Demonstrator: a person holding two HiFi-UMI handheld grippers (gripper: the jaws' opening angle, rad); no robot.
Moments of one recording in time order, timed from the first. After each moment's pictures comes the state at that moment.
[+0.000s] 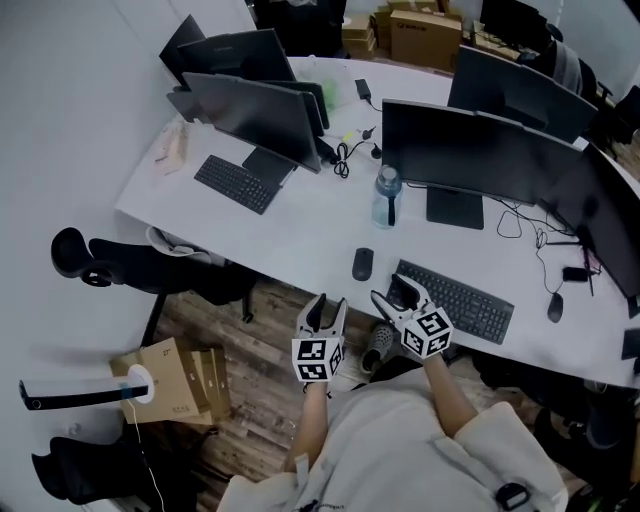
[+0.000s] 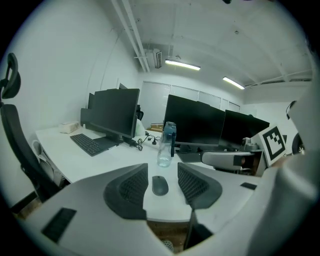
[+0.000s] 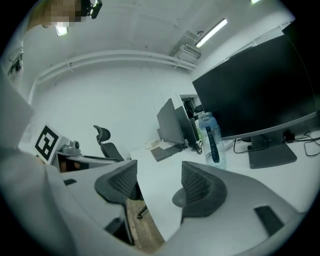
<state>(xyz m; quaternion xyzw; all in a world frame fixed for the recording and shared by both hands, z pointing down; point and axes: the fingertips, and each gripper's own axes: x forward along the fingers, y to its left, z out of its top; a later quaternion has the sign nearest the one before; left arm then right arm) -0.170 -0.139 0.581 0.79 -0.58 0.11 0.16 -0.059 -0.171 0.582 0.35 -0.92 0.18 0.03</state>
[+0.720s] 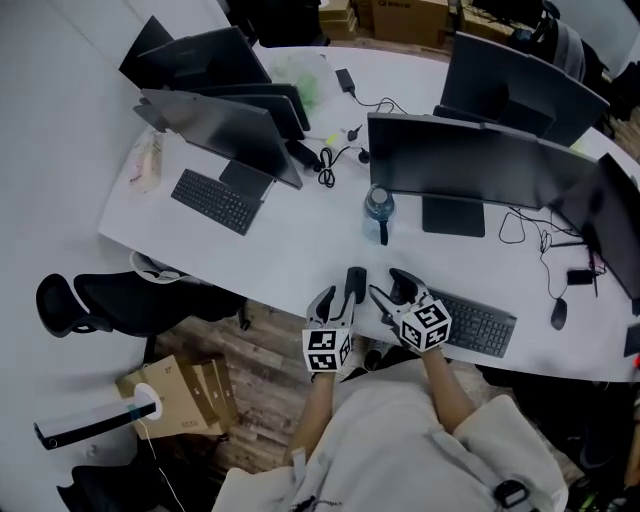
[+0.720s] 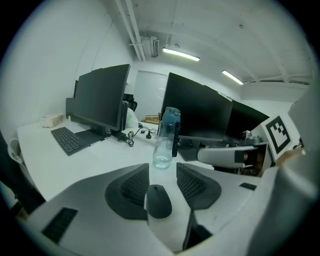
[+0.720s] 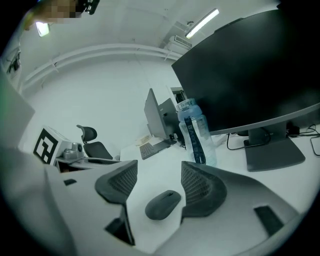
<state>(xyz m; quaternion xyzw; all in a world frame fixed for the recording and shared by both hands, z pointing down) -0.135 -0.255 0.626 0.81 -0.54 0.14 0.19 -0.048 -0.276 0.616 0.37 -0.90 0.22 0.06</state>
